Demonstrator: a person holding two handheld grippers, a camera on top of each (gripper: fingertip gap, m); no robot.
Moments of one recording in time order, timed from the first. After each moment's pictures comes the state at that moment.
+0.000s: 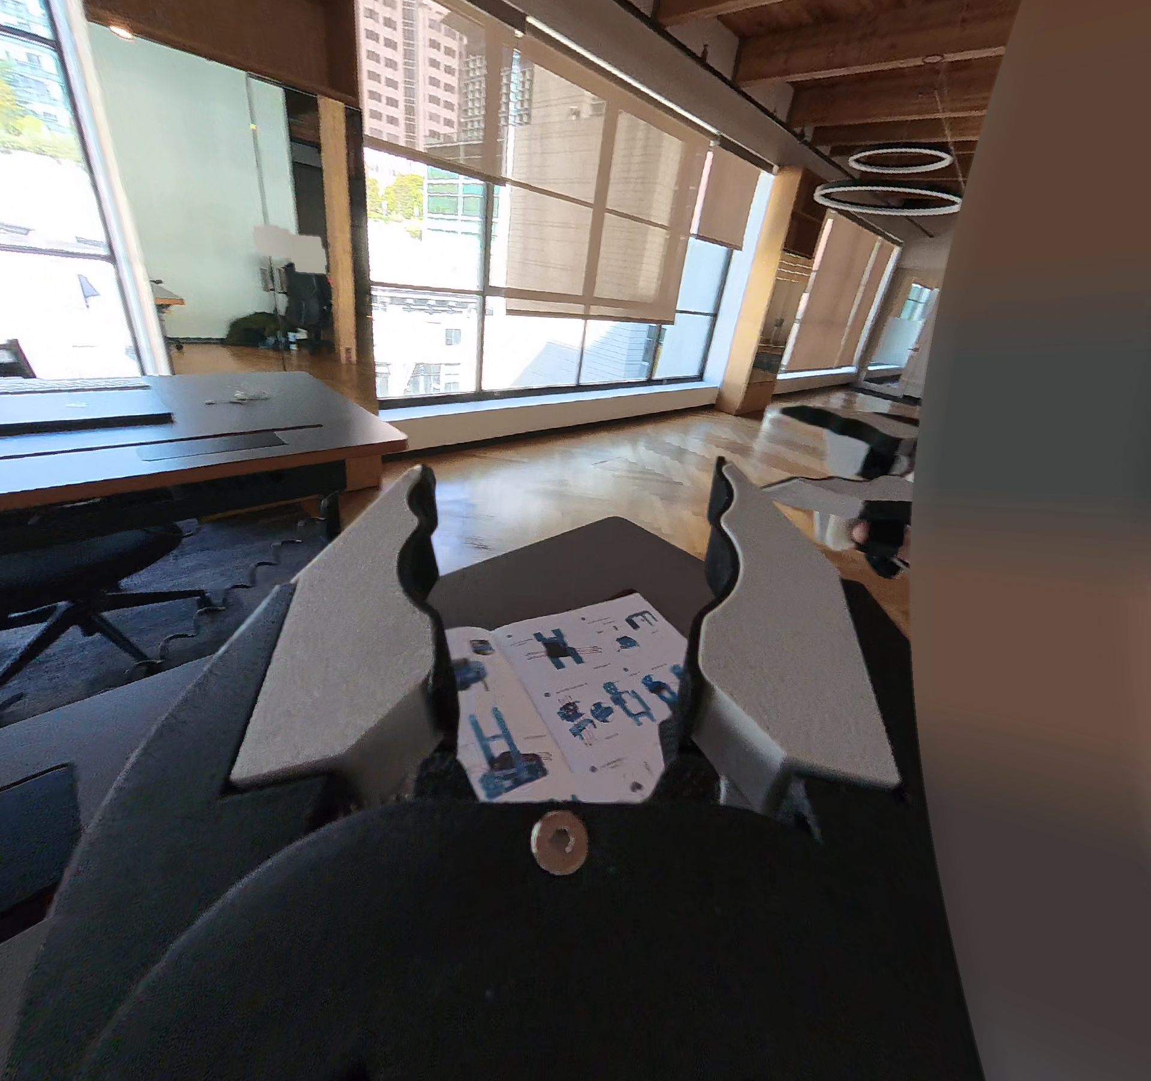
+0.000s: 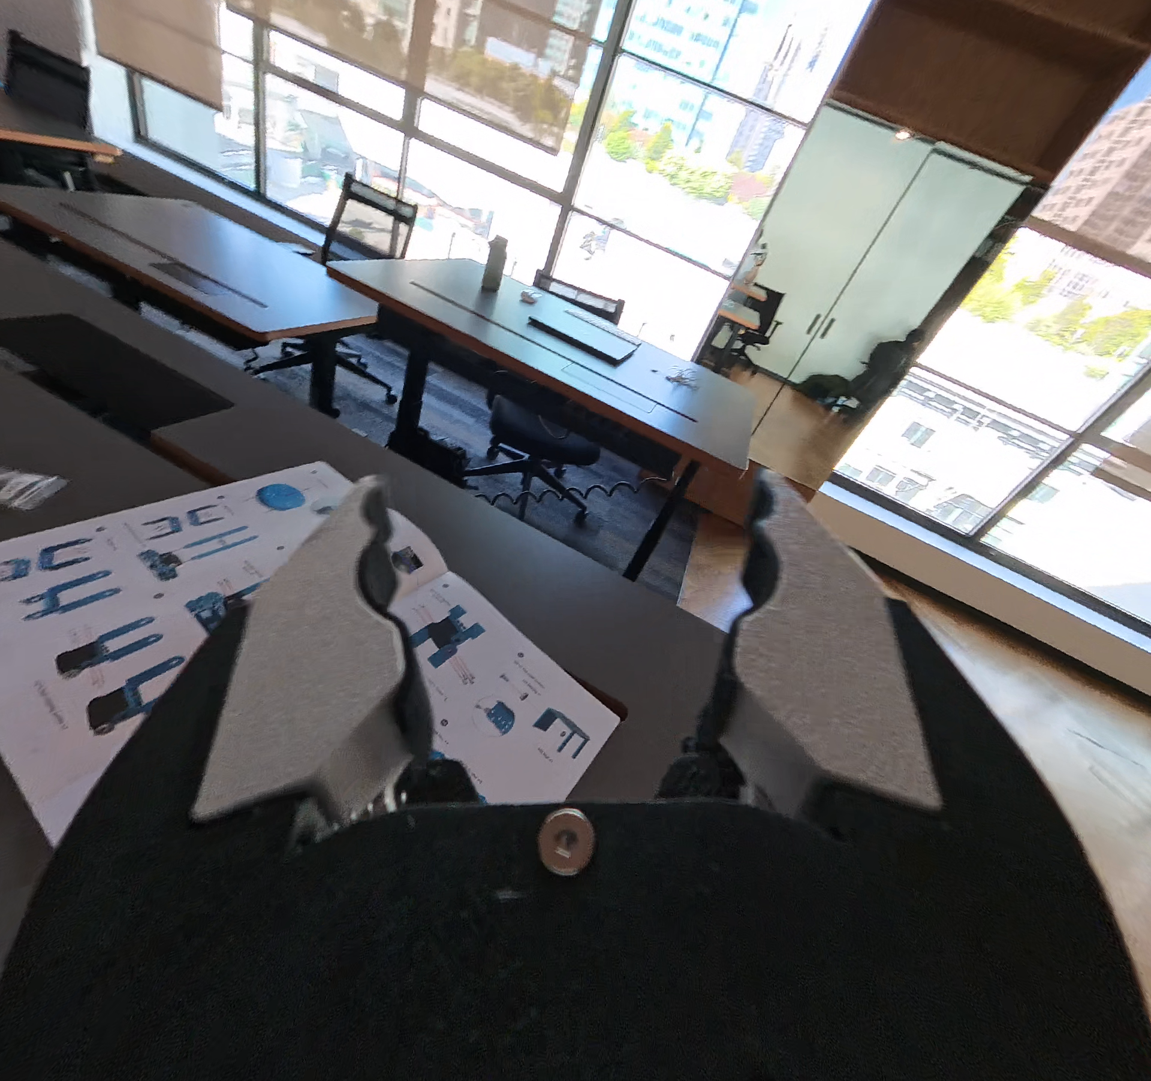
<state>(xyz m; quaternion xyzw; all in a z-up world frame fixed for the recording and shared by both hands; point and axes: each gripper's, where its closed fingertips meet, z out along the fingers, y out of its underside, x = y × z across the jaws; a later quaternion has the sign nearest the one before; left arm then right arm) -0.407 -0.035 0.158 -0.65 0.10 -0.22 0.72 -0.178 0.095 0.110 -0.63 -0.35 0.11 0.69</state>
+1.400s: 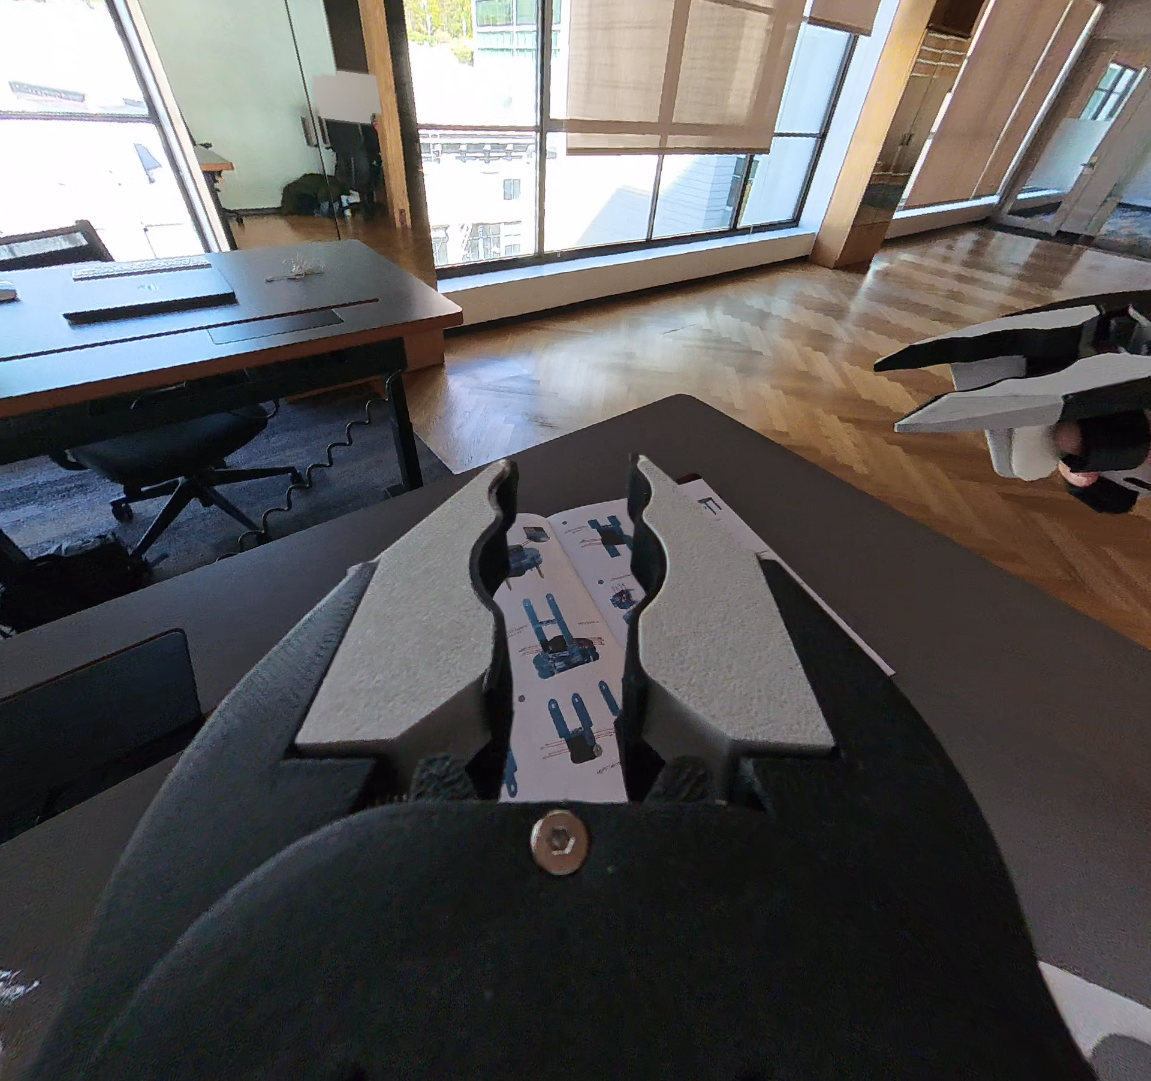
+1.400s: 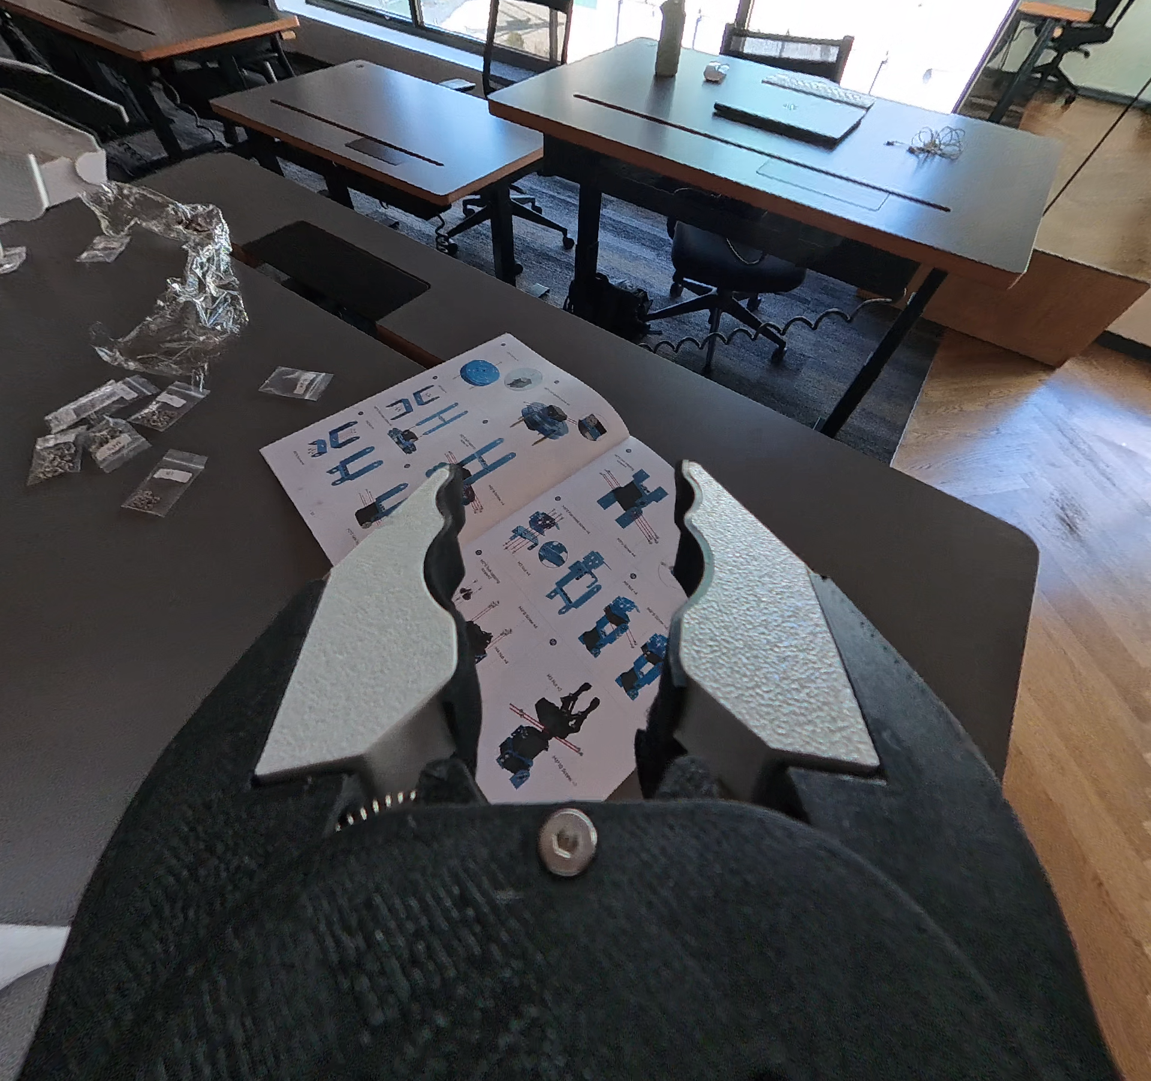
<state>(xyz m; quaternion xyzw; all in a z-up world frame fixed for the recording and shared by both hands) -0.408 -0.016 0.110 -0.74 0.11 -0.14 0.64 -0.196 0.050 0.072 -0.74 -0.38 0.23 0.51</state>
